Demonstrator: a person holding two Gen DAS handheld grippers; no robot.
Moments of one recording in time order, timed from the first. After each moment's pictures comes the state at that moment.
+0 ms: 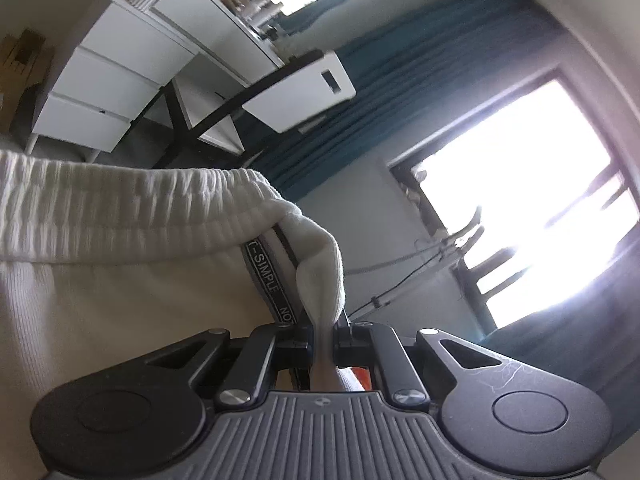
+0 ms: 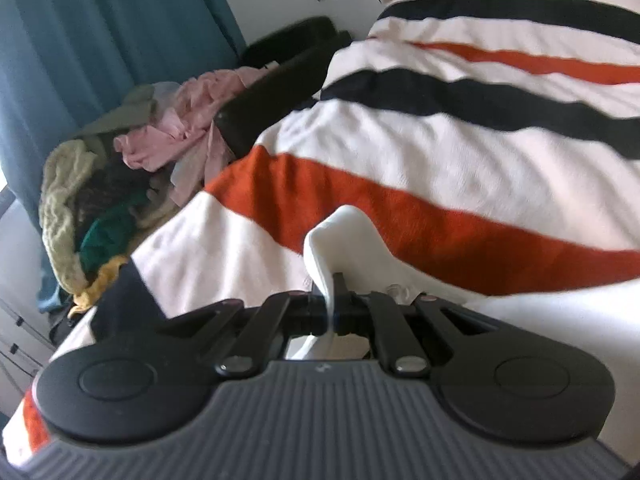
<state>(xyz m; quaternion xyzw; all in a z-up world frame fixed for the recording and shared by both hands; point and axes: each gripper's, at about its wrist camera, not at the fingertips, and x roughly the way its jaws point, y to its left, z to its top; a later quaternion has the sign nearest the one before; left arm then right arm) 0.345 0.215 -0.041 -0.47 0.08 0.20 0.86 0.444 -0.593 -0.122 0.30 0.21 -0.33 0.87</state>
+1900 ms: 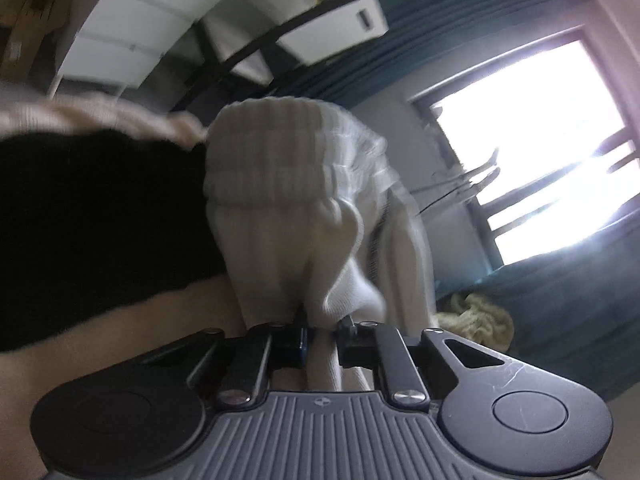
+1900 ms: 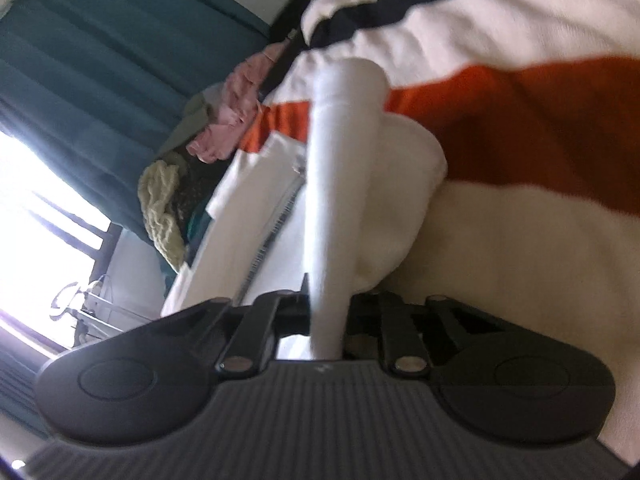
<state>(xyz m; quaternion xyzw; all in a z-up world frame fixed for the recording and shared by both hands) 0.217 0.273 -0.105 -0.50 0.15 0.14 0.84 0.262 -0.579 -0.157 0.50 0.16 -0.17 0.83</state>
